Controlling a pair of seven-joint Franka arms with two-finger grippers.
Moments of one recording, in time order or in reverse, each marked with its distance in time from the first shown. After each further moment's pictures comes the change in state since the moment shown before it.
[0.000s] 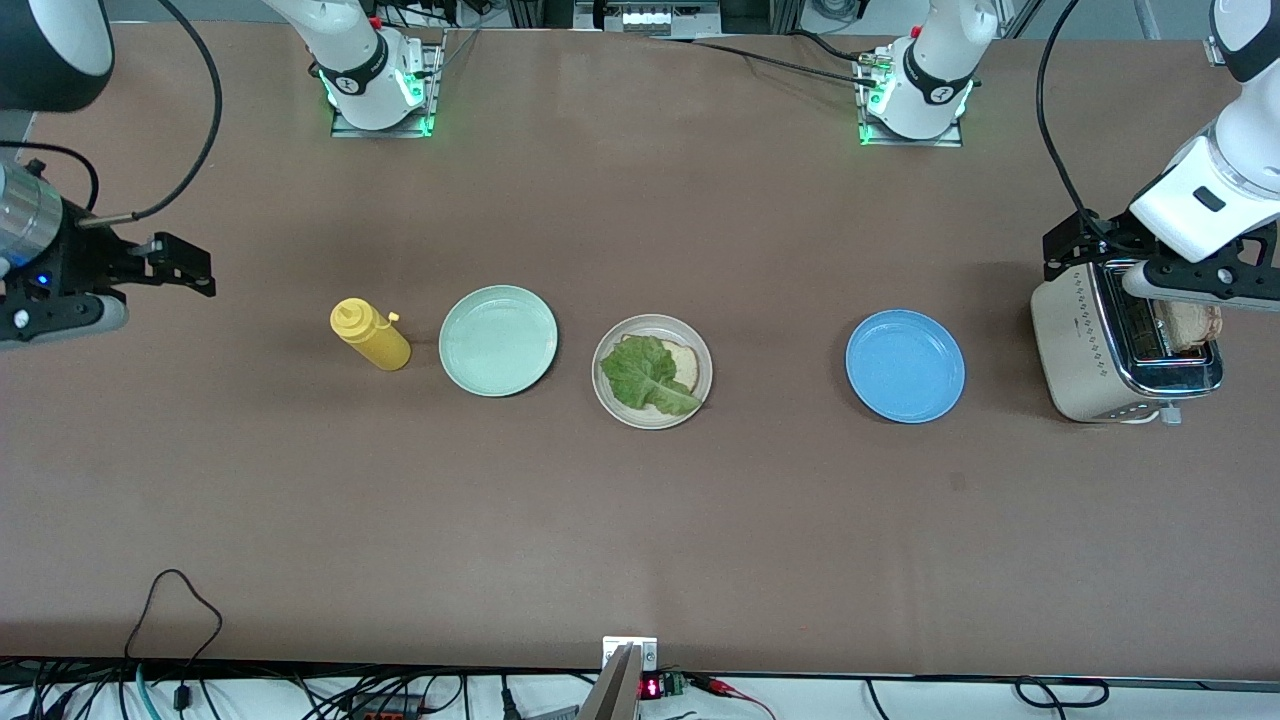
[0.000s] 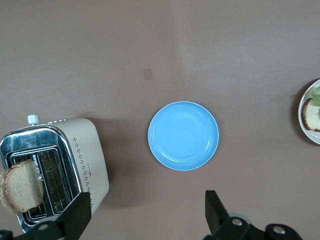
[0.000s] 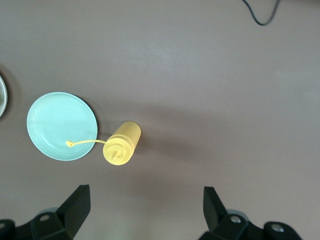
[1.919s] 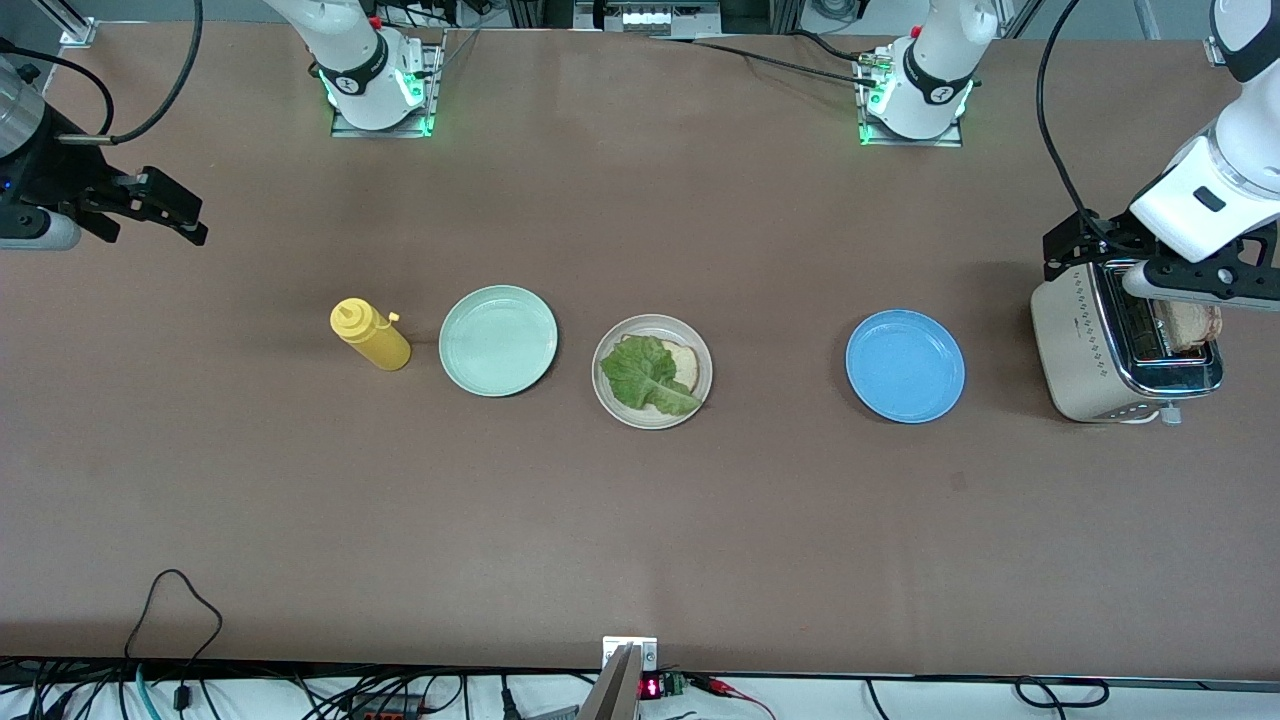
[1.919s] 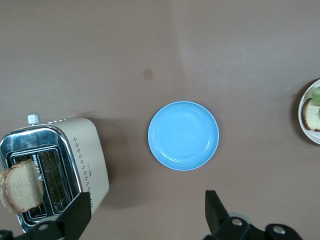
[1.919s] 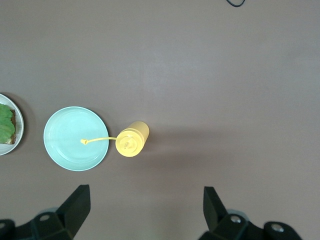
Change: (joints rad) left arm 0.000 0.000 0.000 0.000 0.000 0.000 0.000; right arm -0.034 -0.210 0.018 -0.212 0.036 0.082 0.179
